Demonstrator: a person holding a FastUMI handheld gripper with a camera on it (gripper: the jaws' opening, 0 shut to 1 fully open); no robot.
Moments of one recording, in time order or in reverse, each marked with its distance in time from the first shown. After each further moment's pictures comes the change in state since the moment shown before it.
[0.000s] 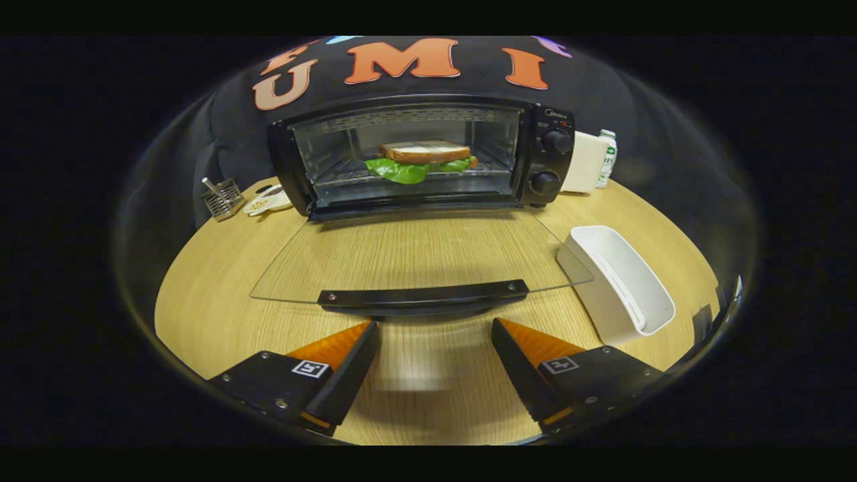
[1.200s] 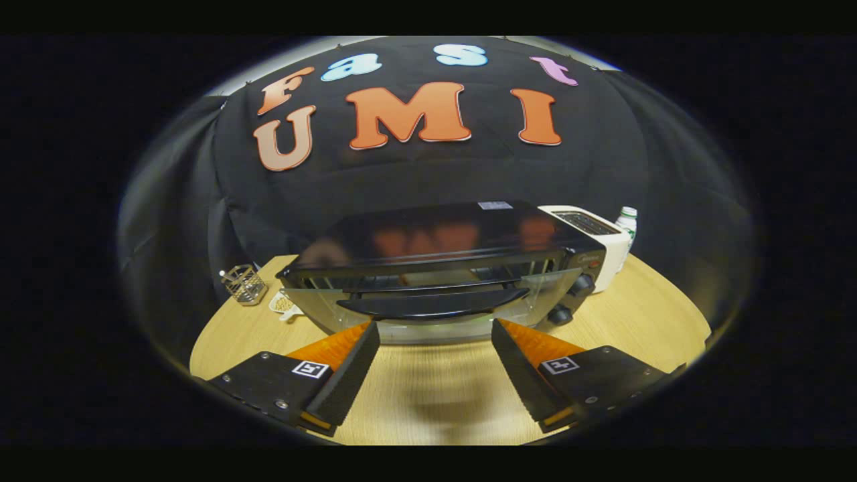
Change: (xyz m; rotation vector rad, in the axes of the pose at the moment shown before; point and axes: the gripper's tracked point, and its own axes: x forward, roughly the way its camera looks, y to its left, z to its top) arm -0.020 0.010 0.212 0.060 -0.355 0.086
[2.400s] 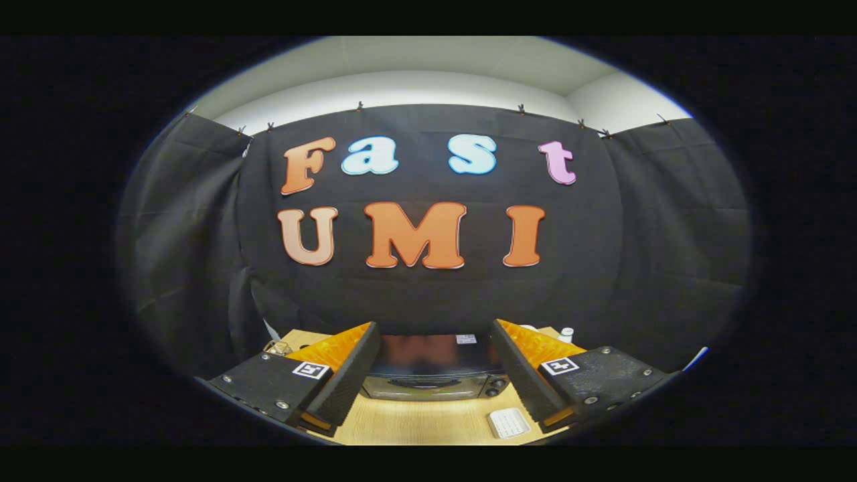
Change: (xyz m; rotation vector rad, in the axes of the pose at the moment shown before) arm -0.224 0.005 0.242 -0.084 -0.390 -0.029
